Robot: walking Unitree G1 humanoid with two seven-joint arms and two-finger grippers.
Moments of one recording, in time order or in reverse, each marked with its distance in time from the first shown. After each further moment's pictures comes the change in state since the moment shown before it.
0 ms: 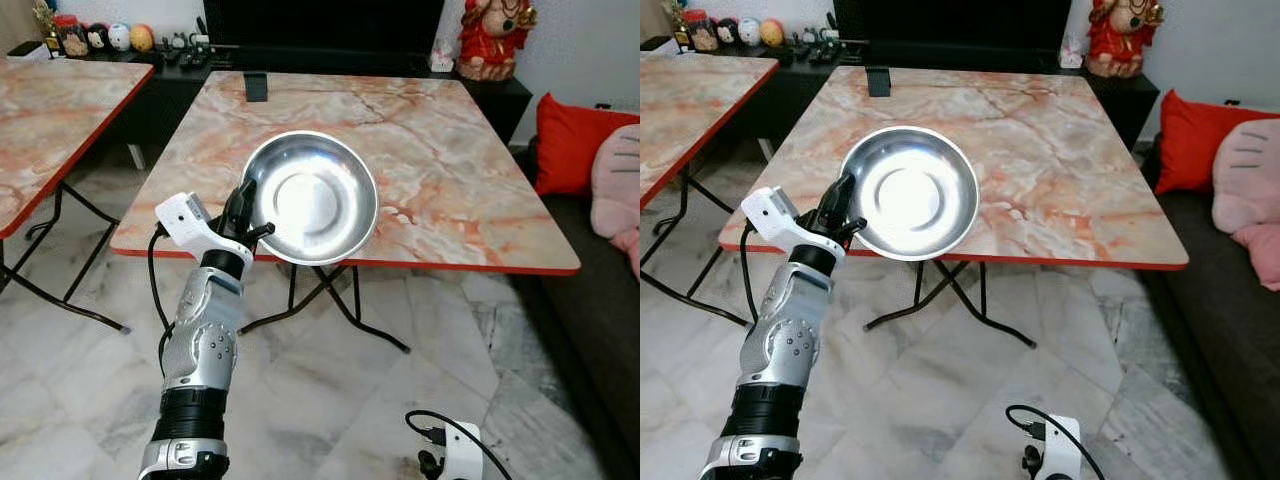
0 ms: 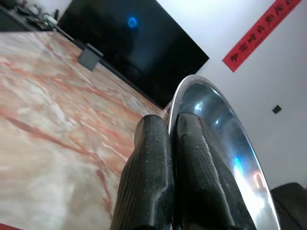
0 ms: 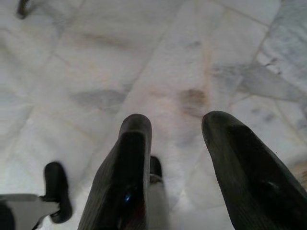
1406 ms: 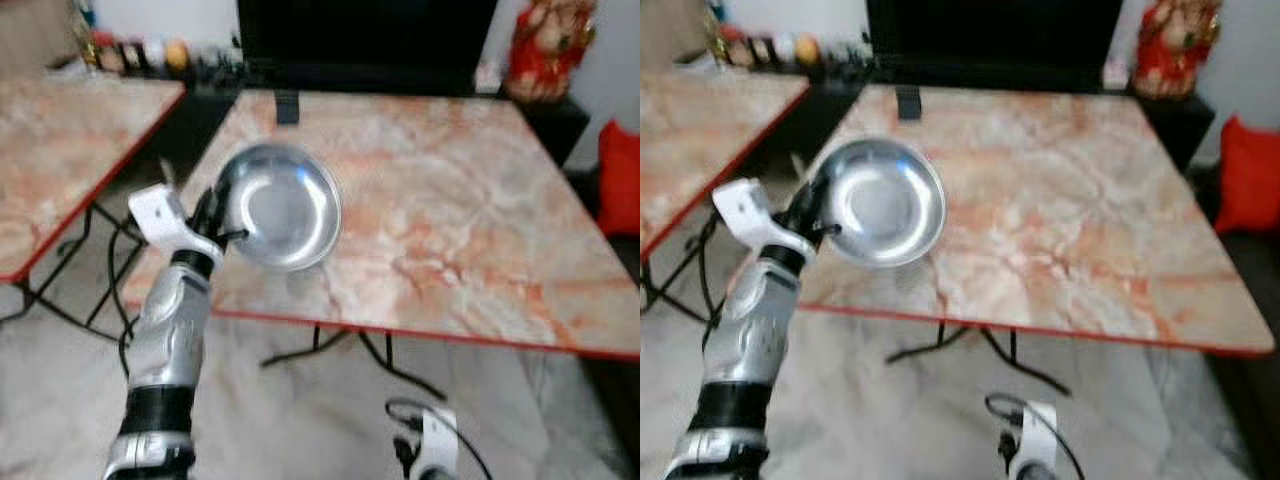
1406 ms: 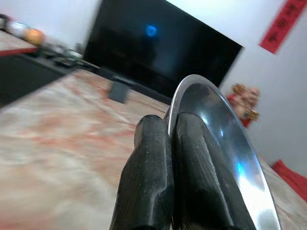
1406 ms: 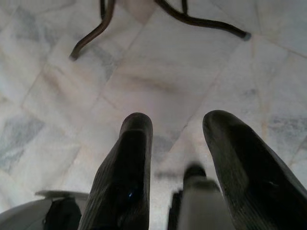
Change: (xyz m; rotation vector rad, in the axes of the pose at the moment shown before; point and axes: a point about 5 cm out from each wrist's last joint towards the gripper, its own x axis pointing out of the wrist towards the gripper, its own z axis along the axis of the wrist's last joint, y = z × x) left arm 0.001 0.011 0.007 0.186 0.036 -0.019; right arm 0.002 0.019 0.007 0.042 -0.032 0.031
